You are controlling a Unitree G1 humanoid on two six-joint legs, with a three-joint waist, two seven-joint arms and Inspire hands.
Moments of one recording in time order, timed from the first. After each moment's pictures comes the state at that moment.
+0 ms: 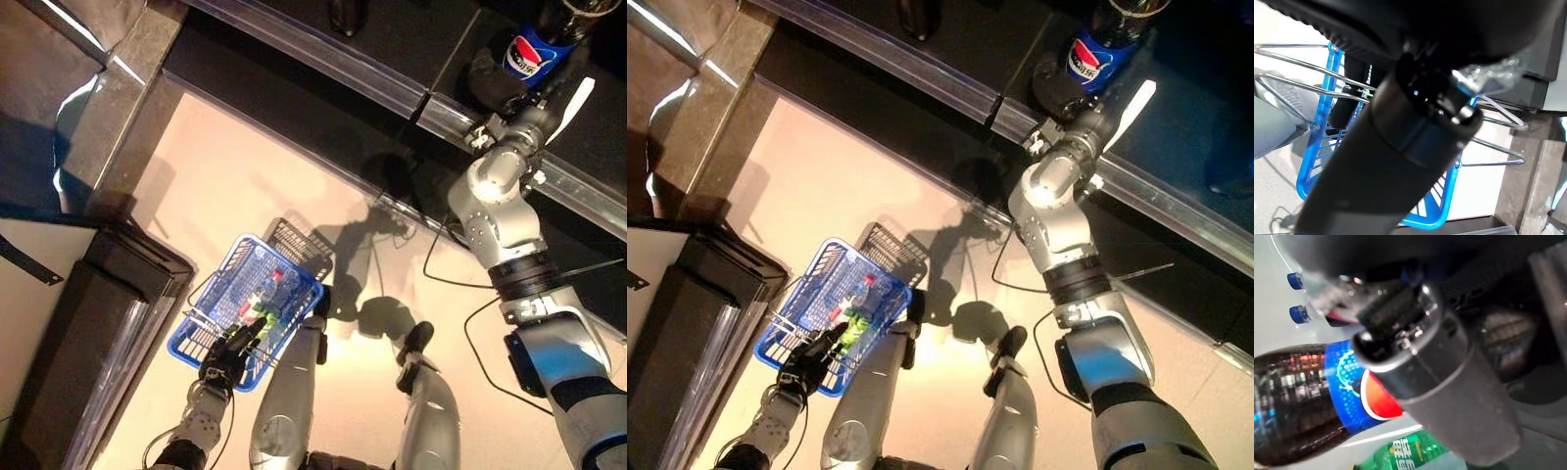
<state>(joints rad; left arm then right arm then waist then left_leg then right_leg) -0.12 0.29 -0.19 0.78 -1.20 -0.11 -0.01 -1.04 -0.48 0.25 0.46 0.57 -0.07 -0.95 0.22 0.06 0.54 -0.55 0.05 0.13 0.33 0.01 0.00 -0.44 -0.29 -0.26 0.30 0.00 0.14</state>
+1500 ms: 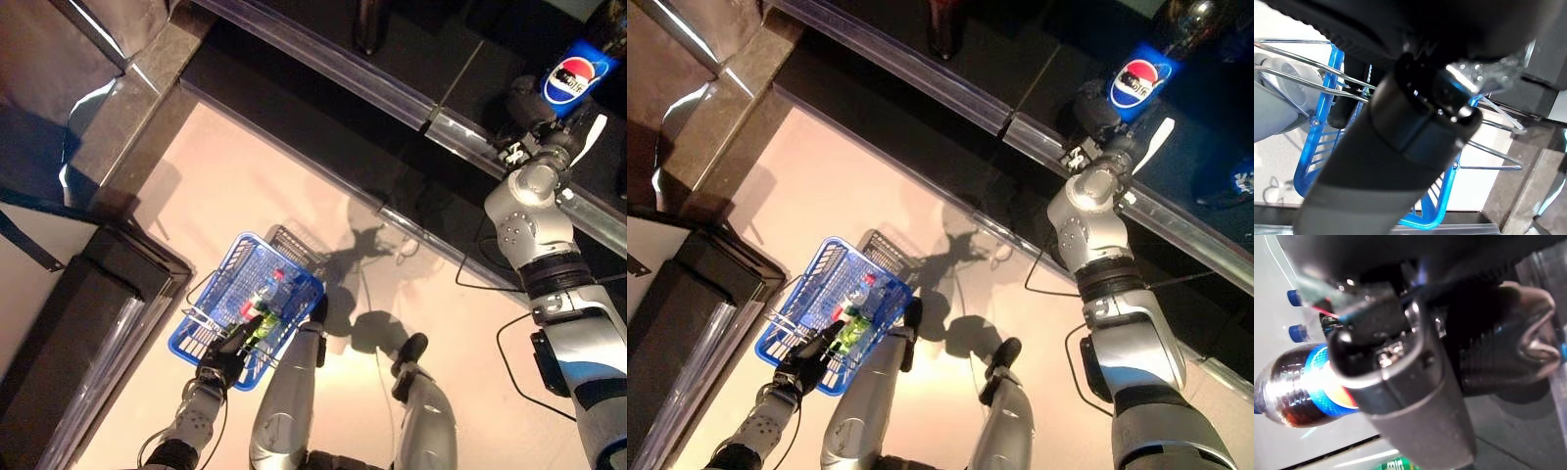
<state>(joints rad) -0.09 0.32 -0.17 0.77 -1.27 -0.05 -0.04 -0.91 -0.60 0.21 0.57 0.75 -0.04 -0.77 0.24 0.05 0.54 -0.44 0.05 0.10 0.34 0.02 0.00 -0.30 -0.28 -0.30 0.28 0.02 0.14</state>
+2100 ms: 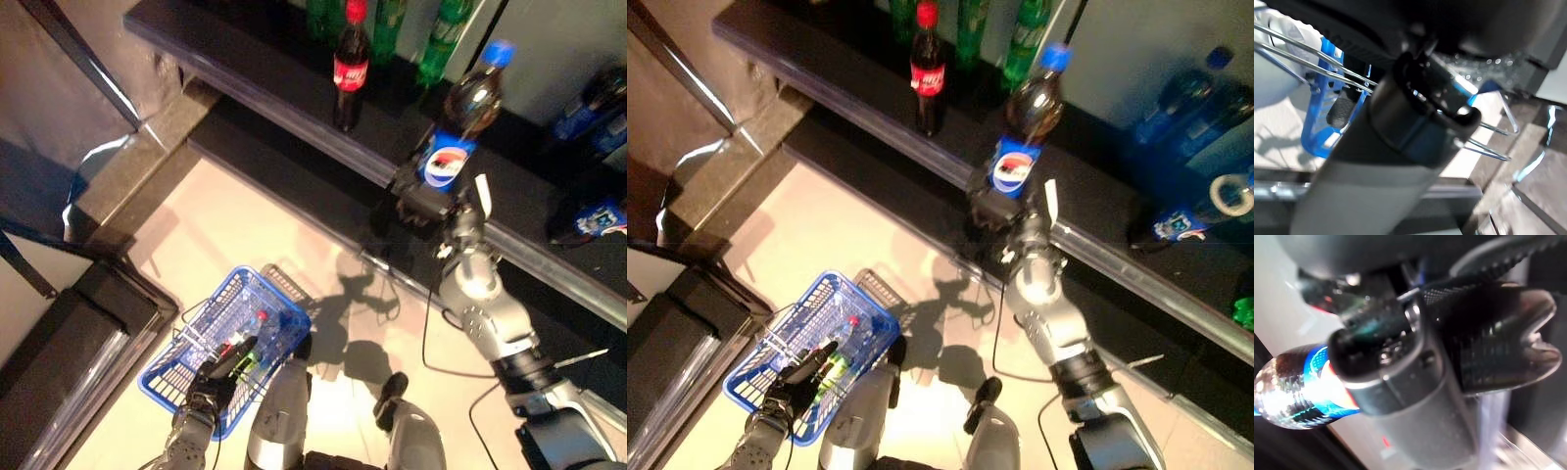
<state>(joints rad) 0.07 0.31 -0.09 0.61 -1.16 -0.06 -0.06 -0.42 -0.47 0.31 -0.02 0.61 0.09 -0.43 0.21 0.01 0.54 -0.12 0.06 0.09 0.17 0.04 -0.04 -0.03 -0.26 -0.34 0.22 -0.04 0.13</state>
